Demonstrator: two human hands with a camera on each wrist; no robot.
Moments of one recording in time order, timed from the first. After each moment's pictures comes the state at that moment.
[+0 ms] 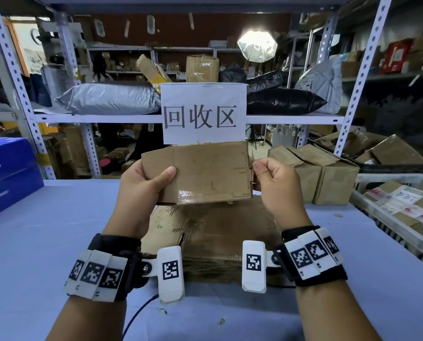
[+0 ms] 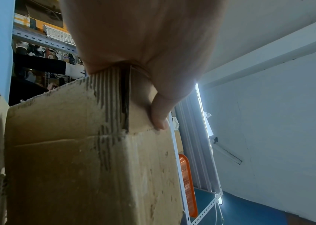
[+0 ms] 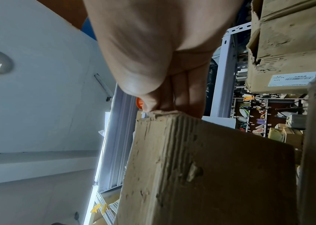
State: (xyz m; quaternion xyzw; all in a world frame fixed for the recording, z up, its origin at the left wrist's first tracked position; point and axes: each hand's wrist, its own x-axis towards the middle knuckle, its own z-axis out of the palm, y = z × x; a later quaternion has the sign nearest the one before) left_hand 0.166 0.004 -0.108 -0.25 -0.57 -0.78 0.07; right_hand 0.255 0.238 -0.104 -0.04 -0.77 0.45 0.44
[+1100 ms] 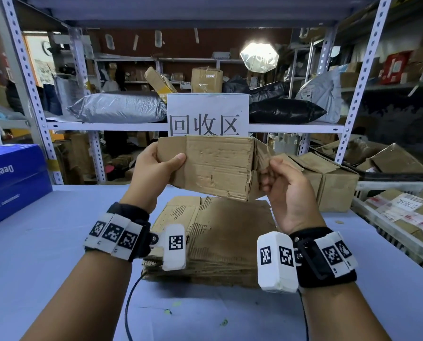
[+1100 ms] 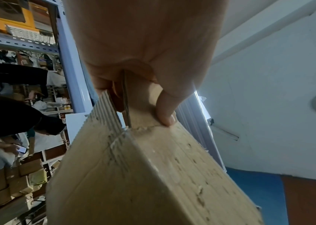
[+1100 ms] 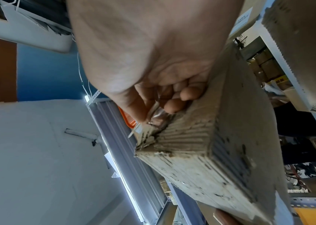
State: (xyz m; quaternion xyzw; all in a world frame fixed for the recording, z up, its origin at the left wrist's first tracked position) left_hand 0.142 0.014 -0.073 -0.25 -0.61 -0.74 0.09; right_hand 0.268 0.237 -0.092 0.10 -0.51 0.80 0.31
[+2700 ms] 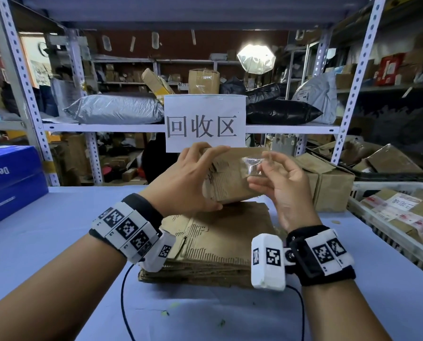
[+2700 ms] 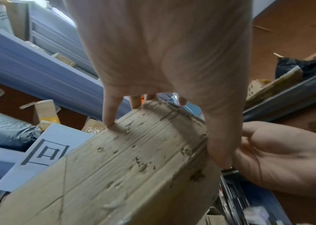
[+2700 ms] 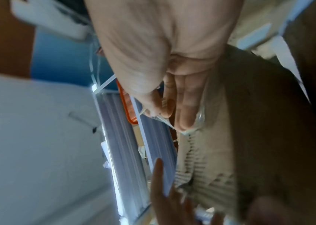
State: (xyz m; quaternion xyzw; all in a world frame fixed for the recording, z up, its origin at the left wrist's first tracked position) left_hand 0.168 0.037 -0.065 -0.50 -0.81 -0.18 0.22; right_hand 0.270 0.239 -0.090 0.02 -0.56 0.73 0.38
